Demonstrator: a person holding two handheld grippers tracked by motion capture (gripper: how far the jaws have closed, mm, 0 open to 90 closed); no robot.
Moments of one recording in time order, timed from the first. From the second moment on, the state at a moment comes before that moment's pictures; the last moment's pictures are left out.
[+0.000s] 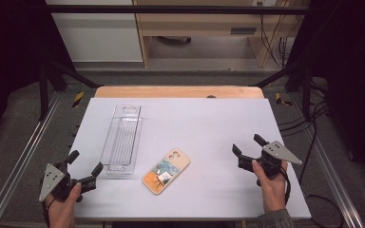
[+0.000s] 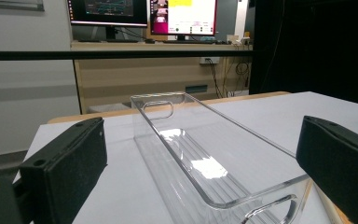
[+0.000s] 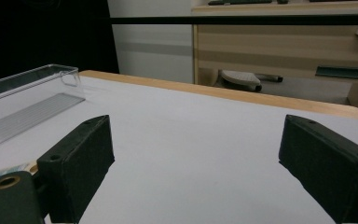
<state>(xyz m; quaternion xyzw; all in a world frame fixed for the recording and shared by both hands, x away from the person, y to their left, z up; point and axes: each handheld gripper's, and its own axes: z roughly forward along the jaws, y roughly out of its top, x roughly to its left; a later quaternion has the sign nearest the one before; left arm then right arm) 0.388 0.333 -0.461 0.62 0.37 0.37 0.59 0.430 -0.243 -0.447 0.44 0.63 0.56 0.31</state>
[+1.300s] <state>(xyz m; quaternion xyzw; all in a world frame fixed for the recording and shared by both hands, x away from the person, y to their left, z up) 0.382 0.322 -0.452 0.64 0.36 0.35 0.58 0.393 -0.242 -0.484 0.38 0.65 0.57 0.33</state>
